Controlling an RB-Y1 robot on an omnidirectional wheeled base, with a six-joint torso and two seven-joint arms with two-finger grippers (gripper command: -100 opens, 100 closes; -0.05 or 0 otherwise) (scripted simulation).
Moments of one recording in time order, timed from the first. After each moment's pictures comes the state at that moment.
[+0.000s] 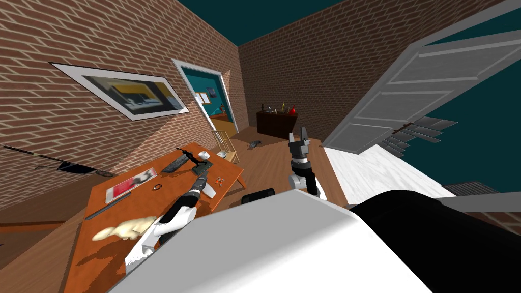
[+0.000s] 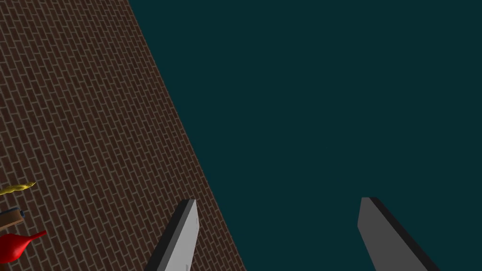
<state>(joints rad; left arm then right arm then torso) 0.44 0.53 0.05 -1.78 0.29 0.17 -0.27 0.50 -0.04 0.03 -2.34 -0.01 -0.51 -0.04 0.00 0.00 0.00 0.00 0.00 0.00</state>
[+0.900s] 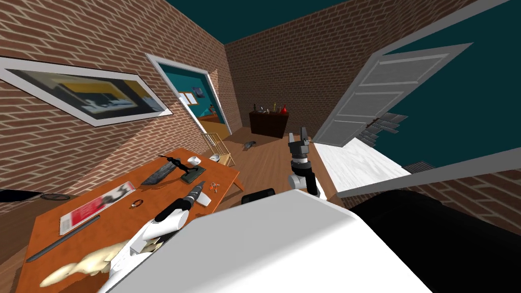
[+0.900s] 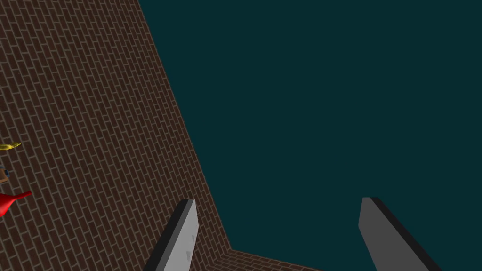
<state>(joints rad) 0.41 0.66 0.02 -1.62 0.40 0.38 -0.34 0.50 -0.04 0.03 -2.34 -0.01 -0.51 -0.04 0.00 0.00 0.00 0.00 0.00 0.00</state>
